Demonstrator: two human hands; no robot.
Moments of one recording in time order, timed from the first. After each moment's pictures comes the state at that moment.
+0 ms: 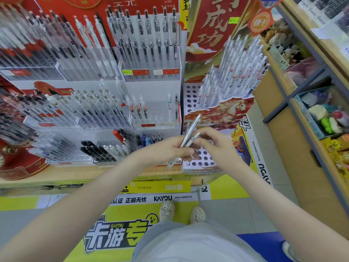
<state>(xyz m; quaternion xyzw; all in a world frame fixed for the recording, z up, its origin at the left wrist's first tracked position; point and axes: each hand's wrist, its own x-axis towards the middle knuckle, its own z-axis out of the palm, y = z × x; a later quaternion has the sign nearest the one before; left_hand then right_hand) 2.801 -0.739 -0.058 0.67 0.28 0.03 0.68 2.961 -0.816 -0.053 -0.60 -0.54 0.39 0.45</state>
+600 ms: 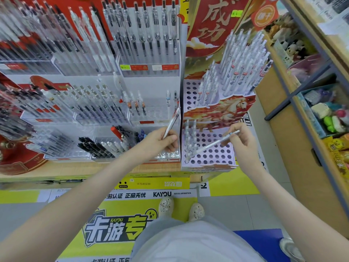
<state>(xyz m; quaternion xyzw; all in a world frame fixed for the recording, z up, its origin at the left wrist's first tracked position) 2.785 -0.727 -0.077 0.64 0.42 0.15 0.63 3.017 -0.832 -0.084 -0.63 -0.43 0.36 0.53</state>
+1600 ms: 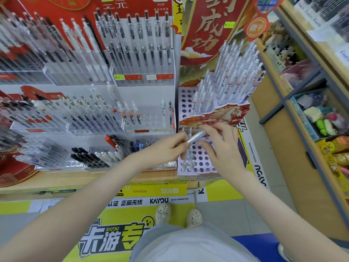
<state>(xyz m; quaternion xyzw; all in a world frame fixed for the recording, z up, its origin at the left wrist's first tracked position) 2.814 -0.724 -0.057 0.77 0.32 0.04 0.55 2.994 -0.808 -0.085 -0.65 -0.68 -0.05 0.35</state>
